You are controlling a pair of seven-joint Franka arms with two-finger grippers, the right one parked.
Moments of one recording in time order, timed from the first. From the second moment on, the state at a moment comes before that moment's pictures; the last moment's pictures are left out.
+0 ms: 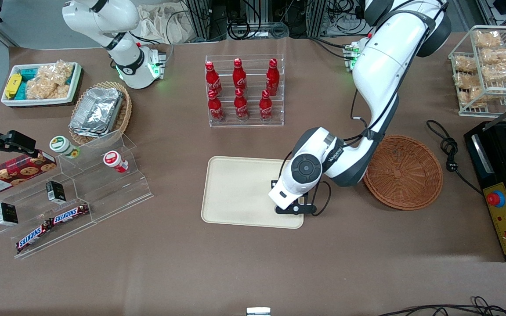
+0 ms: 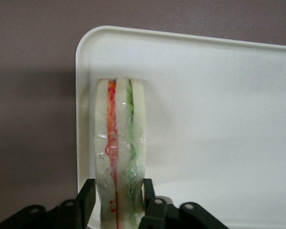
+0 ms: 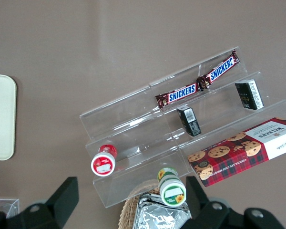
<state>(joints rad) -0.35 0.80 -0.32 -1.35 0.14 2.05 -0.67</state>
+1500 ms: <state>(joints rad) 0.05 0.06 -0.31 -1.70 0.00 1.74 -0.54</state>
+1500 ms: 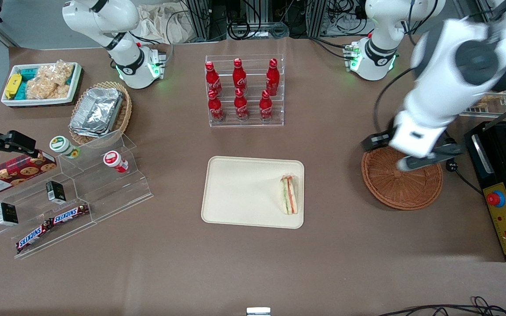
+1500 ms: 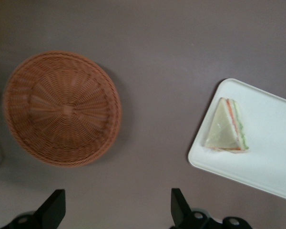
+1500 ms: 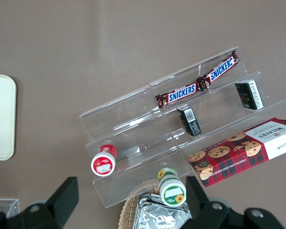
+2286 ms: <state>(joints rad) 0.29 -0.01 -0.30 -1.67 -0.04 1.58 -0.25</state>
